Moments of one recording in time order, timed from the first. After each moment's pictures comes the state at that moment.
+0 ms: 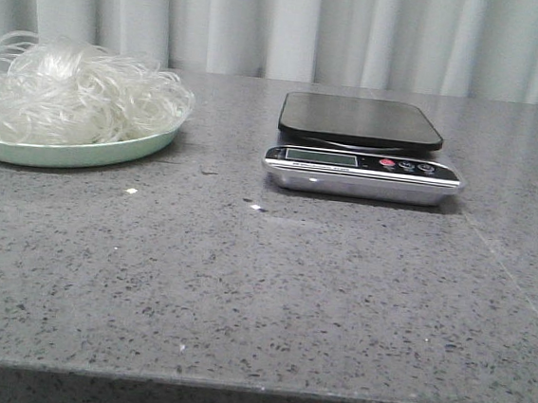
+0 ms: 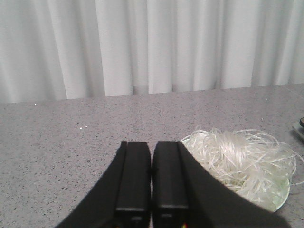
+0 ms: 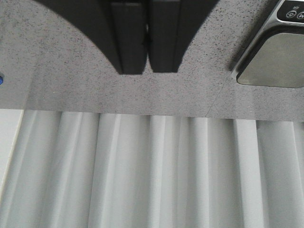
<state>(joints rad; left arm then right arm) -0.07 0.37 -0.42 -0.14 0.19 0.19 -0.07 0.22 -0.31 0.16 0.09 -0.15</state>
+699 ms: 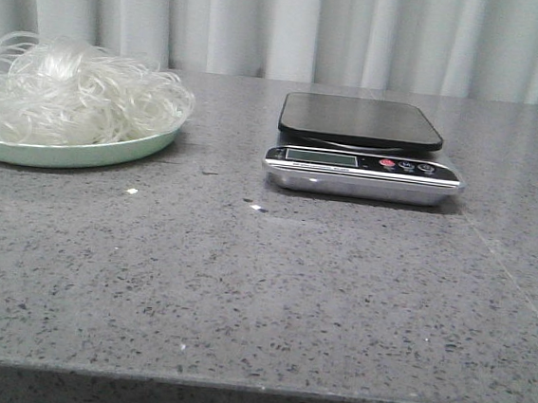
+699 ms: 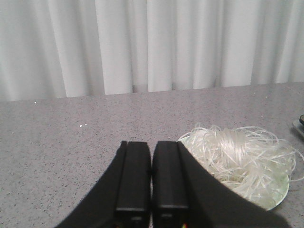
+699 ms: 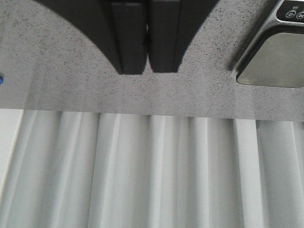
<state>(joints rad) -0.07 0.35 -0.40 -0.14 0.19 0.19 -0.07 0.22 -0.31 0.16 0.09 -0.15</state>
